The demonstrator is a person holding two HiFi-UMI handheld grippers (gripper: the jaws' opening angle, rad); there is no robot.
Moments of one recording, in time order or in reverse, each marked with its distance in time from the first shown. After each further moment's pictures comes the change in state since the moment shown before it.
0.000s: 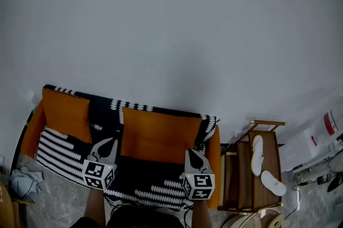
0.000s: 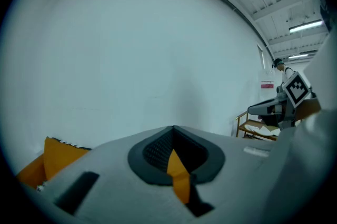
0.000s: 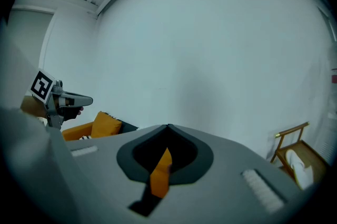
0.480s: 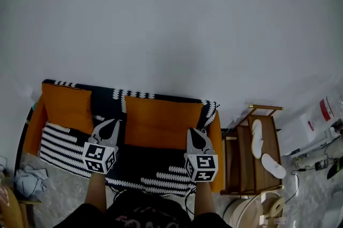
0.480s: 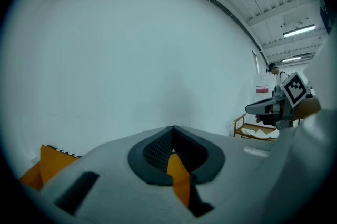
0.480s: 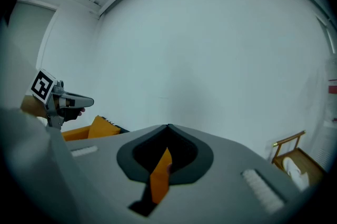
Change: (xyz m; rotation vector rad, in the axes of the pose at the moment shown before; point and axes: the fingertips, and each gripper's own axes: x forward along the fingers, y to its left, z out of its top) left arm -0.011 0.026 0.035 0.017 -0.045 -0.058; right arm -0.003 0.033 0.044 -0.030 -0.057 -0.037
